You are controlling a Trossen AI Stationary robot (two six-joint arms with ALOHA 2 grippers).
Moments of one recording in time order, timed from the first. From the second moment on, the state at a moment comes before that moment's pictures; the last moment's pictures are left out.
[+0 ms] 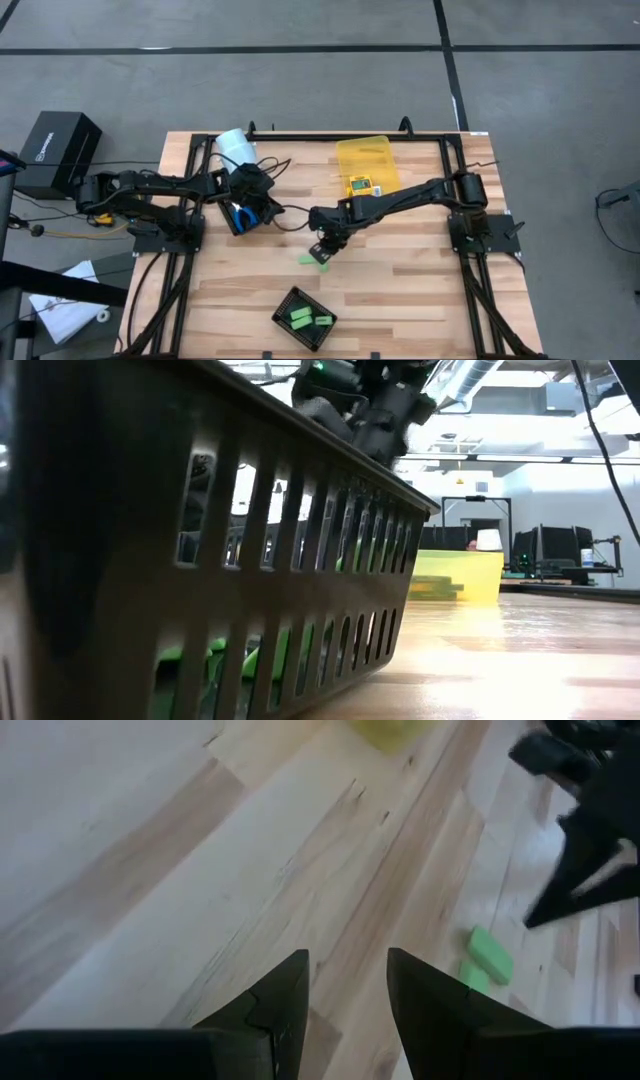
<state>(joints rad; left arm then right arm) 0.32 1.22 0.51 -0.04 0.21 -0.51 0.07 2.01 1.43 -0.57 -0.26 0.86</state>
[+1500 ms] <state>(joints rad) 0.32 1.22 0.51 0.02 0.21 -0.53 -0.05 2.12 1.44 -0.55 -0.32 0.76</state>
